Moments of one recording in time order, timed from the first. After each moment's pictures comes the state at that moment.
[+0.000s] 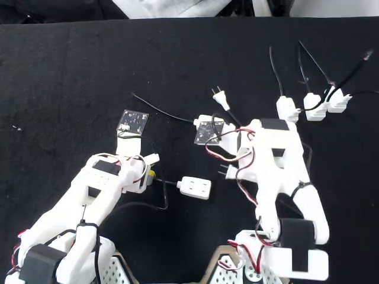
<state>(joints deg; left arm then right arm) 11.5 -26.8 65.2 35.3 1.7 3.9 -11.3 40.5 69.0 78.6</state>
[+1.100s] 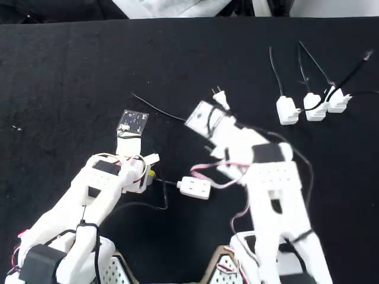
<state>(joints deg) 11.5 -27.1 65.2 35.3 1.7 -8.2 -39.2 52.2 63.4 46.4</state>
